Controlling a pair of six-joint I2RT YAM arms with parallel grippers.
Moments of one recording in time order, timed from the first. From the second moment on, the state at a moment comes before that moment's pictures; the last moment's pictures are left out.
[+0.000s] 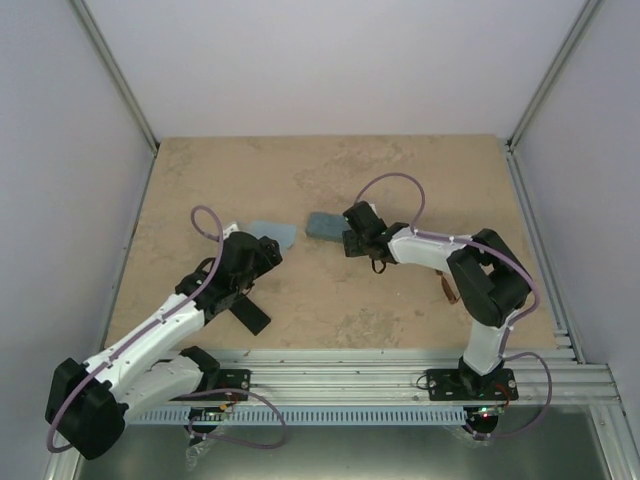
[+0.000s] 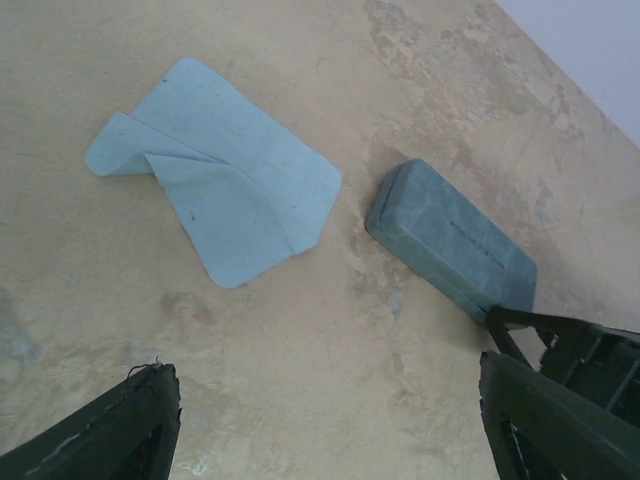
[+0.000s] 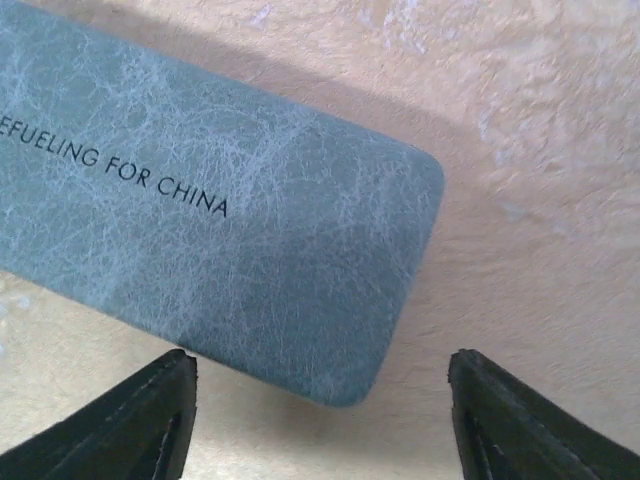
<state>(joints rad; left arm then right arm) -0.60 0.94 0.59 -0.33 -0.24 -0.97 0.70 1.85 1.09 -0.23 0.28 0.43</state>
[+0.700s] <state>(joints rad) -0.52 0.73 0.89 -0.56 -0.46 -0.93 1.25 1.85 1.19 -0.17 0.15 0.32</state>
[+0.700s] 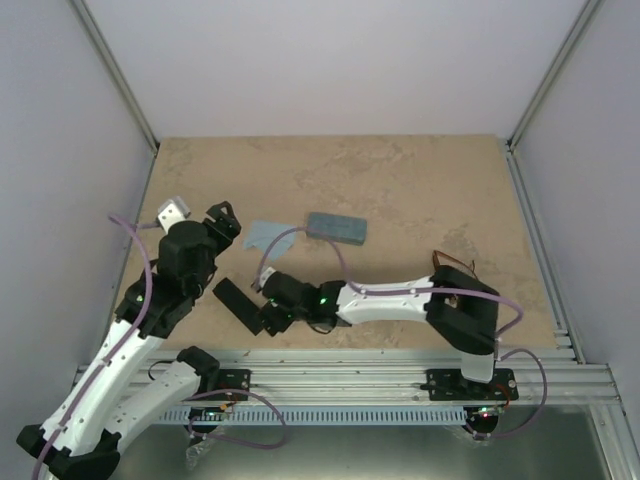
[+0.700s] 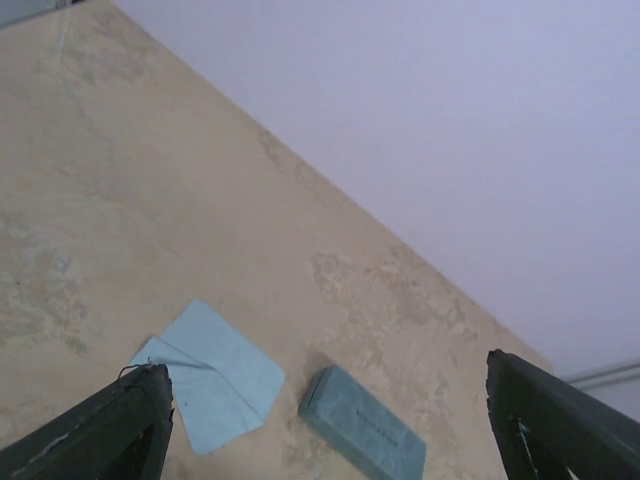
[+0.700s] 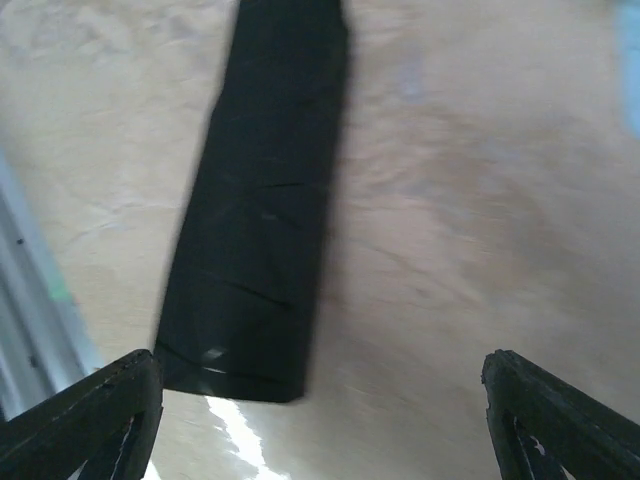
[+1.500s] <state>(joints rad) -0.52 0.72 0.90 -0.63 -0.50 -0.92 1.38 2.11 1.39 -0.21 0.26 0.27</state>
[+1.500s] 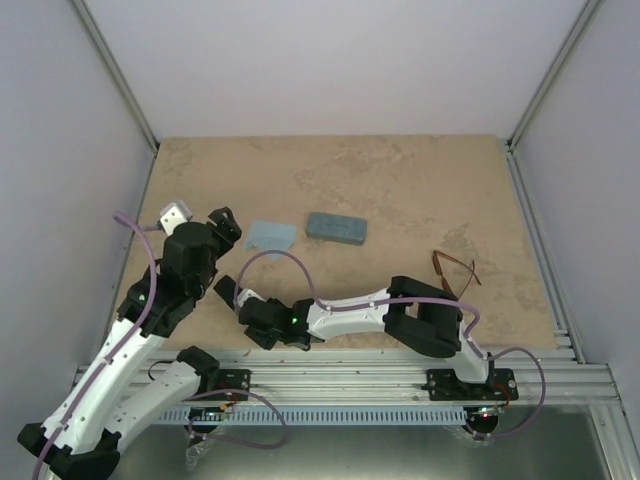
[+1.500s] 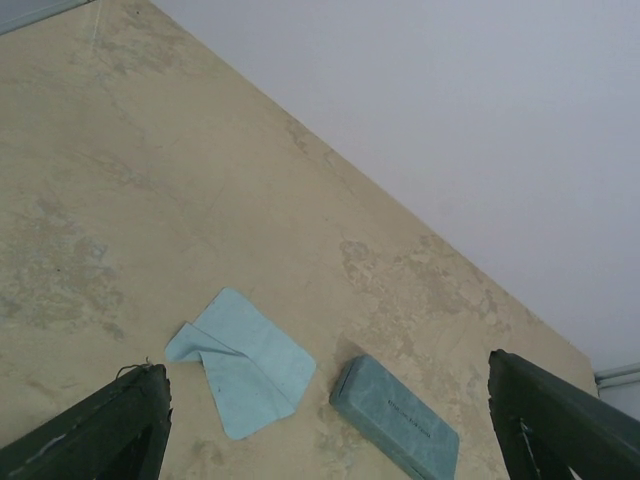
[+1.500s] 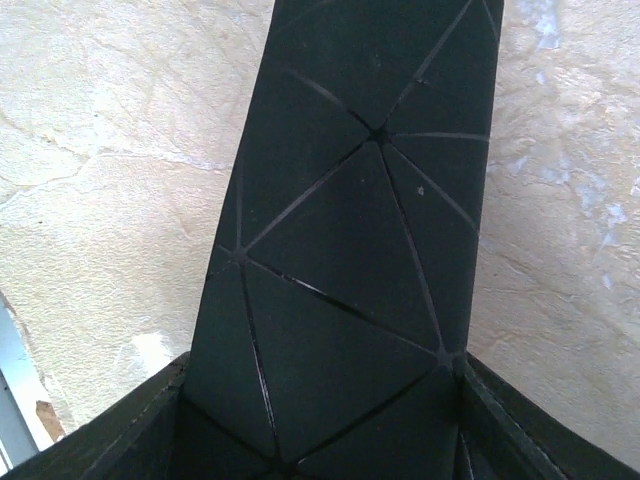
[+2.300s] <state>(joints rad) -0.52 0.78 0.44 -0.25 0.05 -1.04 1.00 1.60 0.71 0.04 -0.07 0.43</state>
